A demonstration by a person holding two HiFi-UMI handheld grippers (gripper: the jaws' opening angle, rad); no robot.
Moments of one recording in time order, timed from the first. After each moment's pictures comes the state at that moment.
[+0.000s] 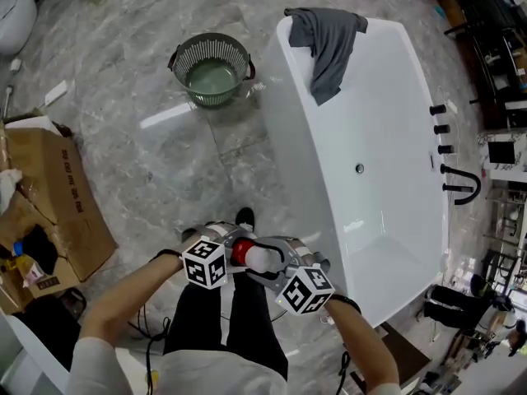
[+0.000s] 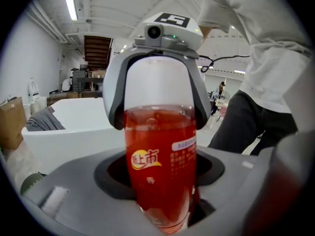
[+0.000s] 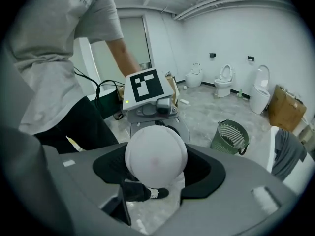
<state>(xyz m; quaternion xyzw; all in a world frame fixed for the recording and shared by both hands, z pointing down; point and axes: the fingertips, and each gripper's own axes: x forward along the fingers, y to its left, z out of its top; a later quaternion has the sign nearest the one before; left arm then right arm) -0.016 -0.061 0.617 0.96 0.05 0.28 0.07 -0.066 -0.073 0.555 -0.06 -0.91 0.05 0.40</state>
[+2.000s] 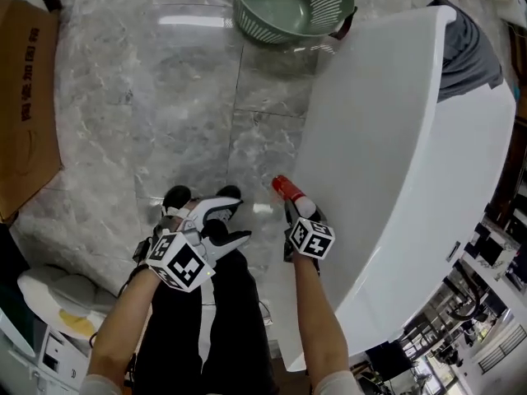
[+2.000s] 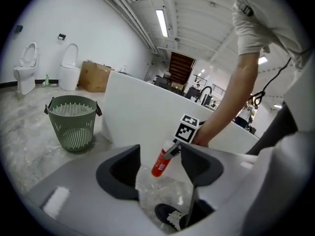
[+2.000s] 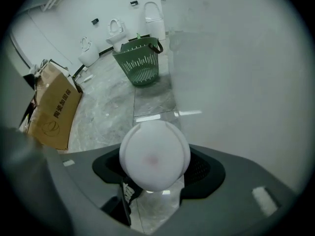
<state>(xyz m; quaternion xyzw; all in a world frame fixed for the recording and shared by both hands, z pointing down) -0.085 -0.189 0.833 0.88 -0.37 0.15 0.27 0.095 -0.266 1.002 0.38 -0.70 0.35 0.50</state>
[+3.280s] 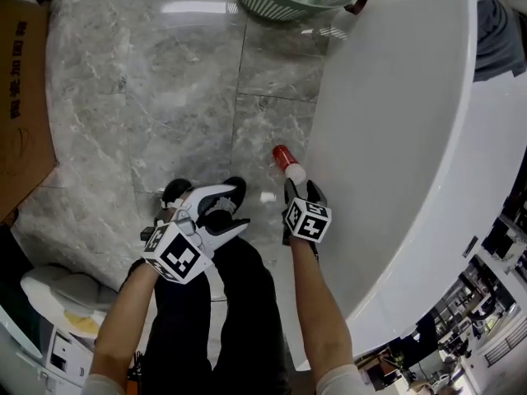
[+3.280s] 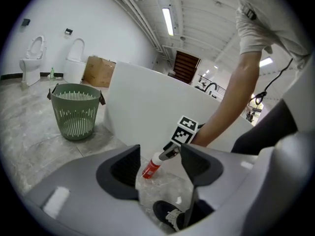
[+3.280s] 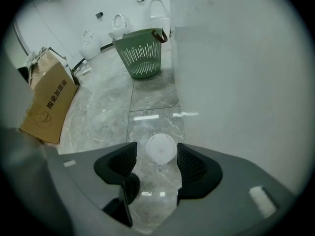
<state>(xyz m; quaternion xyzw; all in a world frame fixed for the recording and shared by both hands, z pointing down) -0.086 -0.174 0.899 0.86 -0.38 0.15 0.29 0.079 -0.257 1.074 0.38 -0.70 0.32 0.51</state>
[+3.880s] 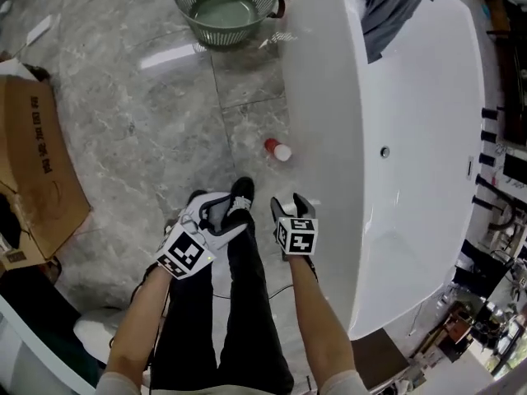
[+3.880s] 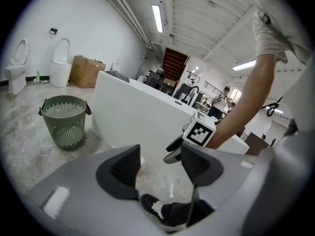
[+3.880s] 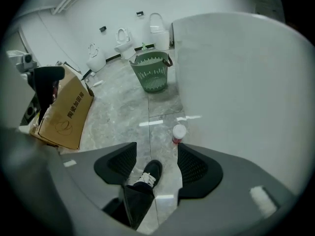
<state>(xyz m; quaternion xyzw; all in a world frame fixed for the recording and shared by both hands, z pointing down) -0.072 -0.129 0.774 0.89 -0.32 0.16 0.28 0.068 -0.155 0.908 0.38 -0.72 0.33 0.47</state>
